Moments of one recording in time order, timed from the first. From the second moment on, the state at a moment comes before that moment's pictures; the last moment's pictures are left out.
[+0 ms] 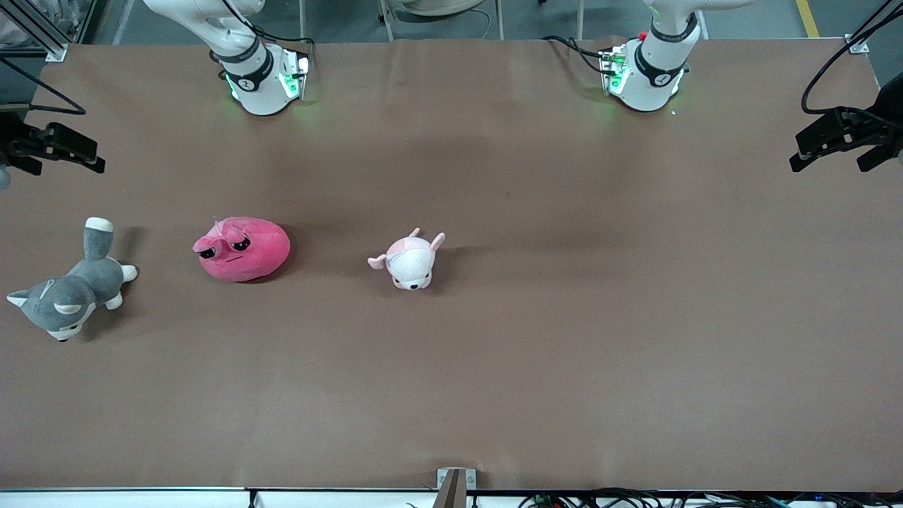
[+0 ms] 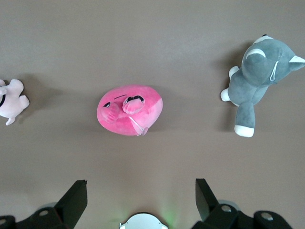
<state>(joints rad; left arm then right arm) 0.00 -0.03 -0.03 -1.48 -0.04 1.49 -0.04 0.01 -0.02 -0.06 -1.54 0.00 1.39 -0.07</state>
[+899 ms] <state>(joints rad) 0.00 -0.03 -0.03 -1.48 -0.04 1.49 -0.04 0.01 -0.07 -0.07 -1.56 0.00 1.42 -0.07</state>
